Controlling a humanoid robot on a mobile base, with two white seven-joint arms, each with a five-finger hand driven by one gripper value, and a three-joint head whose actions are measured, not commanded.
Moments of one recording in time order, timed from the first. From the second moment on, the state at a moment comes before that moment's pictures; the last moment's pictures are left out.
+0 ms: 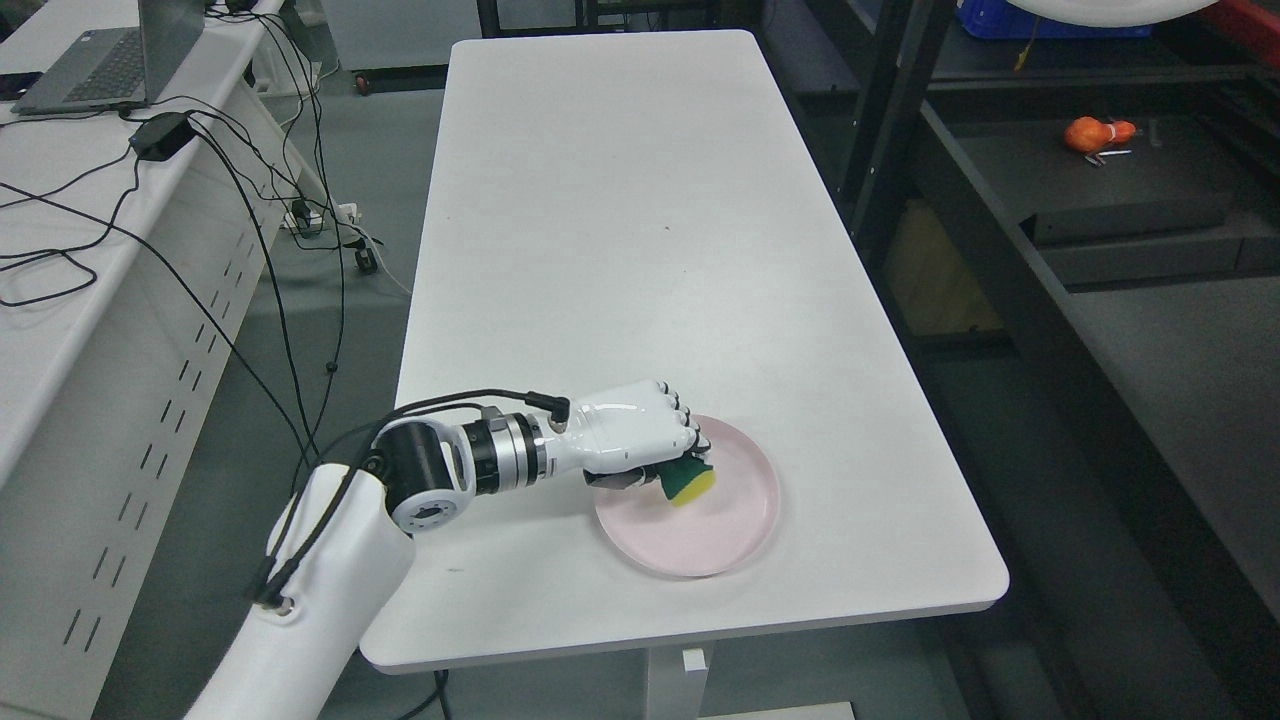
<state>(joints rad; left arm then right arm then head) -0.70 0.15 -0.38 -1.28 -1.02 -0.79 -0.42 -0.08 0.00 -0.21 0.00 -0.12 0.00 -0.07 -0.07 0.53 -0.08</state>
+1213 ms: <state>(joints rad) -0.81 0.10 -0.28 -1.29 -0.87 -0.79 -0.46 -0.08 0.00 -0.21 0.00 -0.12 0.00 -0.07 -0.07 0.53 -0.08</state>
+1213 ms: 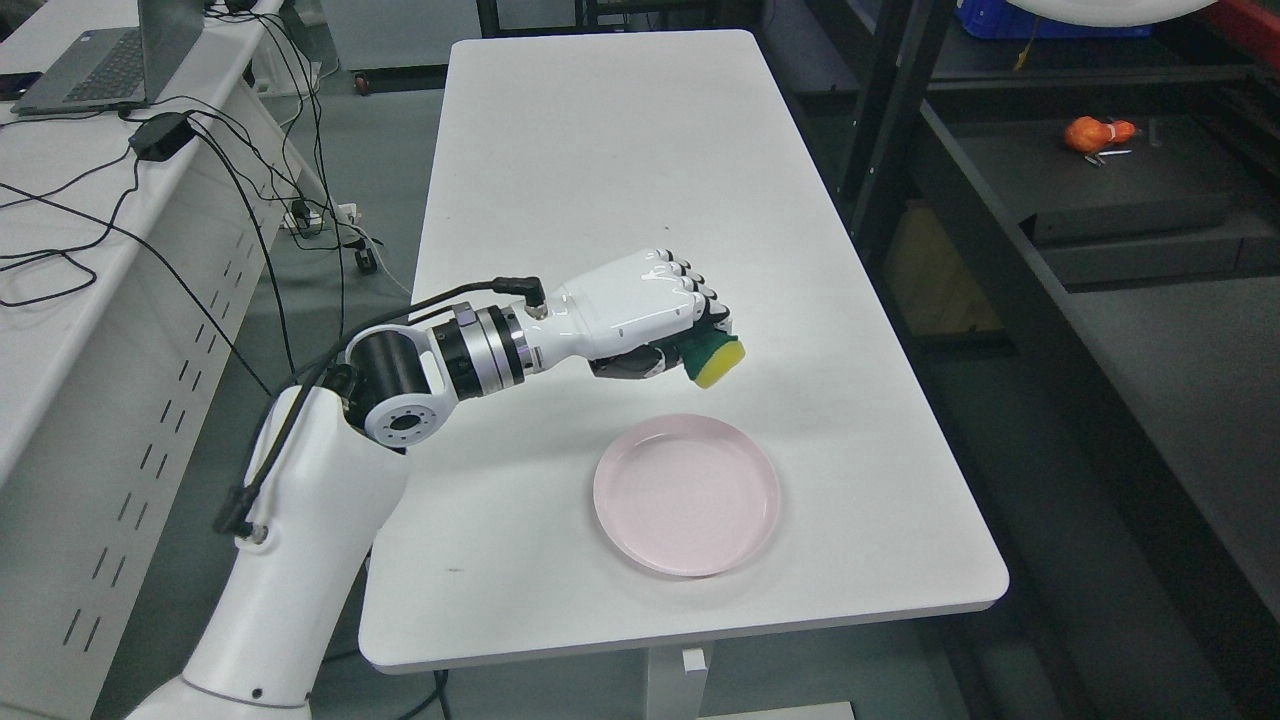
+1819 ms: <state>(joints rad) -0.81 0.07 -0.28 -1.29 -0.87 -0.79 -0.46 -0.08 0.00 -0.21 0.00 -0.12 0.00 -0.07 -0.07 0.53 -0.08</state>
